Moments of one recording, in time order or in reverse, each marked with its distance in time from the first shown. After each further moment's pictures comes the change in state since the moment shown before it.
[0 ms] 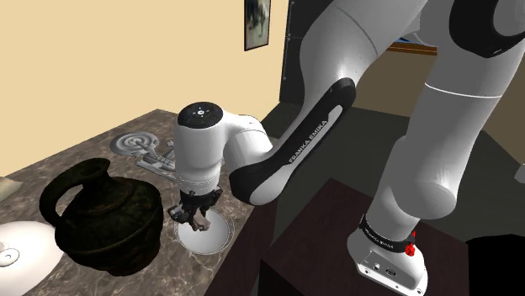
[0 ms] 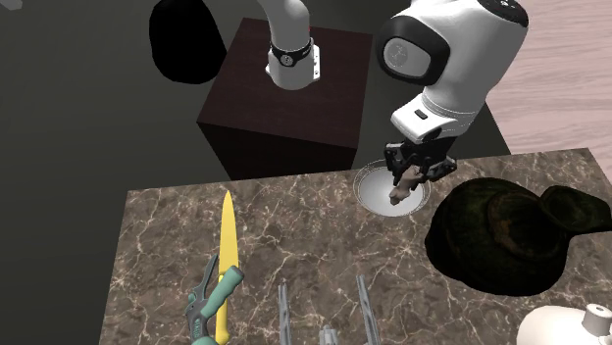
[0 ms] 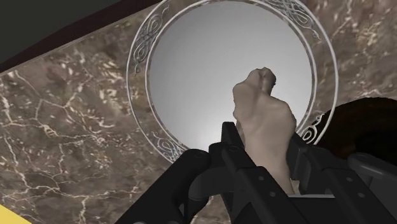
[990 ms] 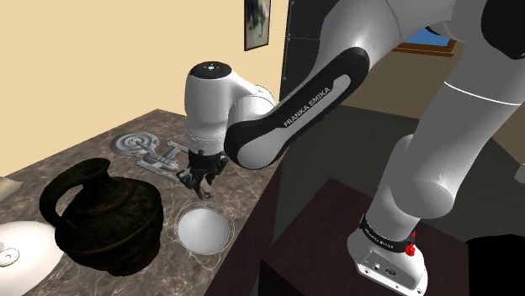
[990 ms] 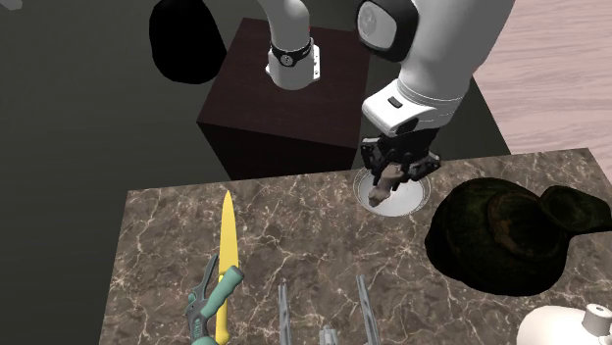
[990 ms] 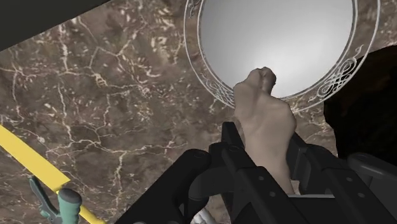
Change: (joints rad) arm -0.038 -0.147 -0.075 -0.007 0.204 -0.079 -0.292
